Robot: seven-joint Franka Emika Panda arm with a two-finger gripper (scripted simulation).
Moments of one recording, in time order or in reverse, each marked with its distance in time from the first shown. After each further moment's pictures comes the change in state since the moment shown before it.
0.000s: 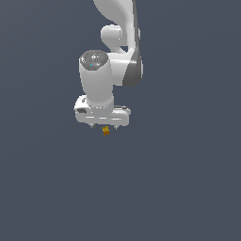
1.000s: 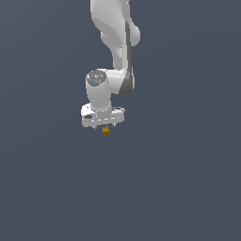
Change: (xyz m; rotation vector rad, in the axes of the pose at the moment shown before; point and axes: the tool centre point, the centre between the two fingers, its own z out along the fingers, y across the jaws) arm -0.065 0.018 0.092 0.012 0.006 -0.262
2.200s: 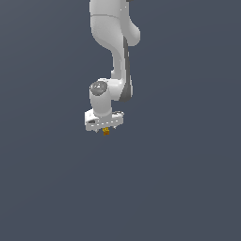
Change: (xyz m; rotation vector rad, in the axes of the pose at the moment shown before) arm -0.021 -0.003 0.057 0.003 0.003 -0.066
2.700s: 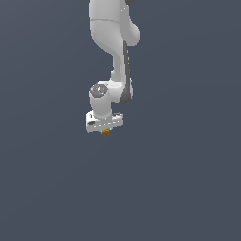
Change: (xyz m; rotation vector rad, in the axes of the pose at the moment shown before) arm 0.000 0.000 0.011 0.000 0.001 0.000
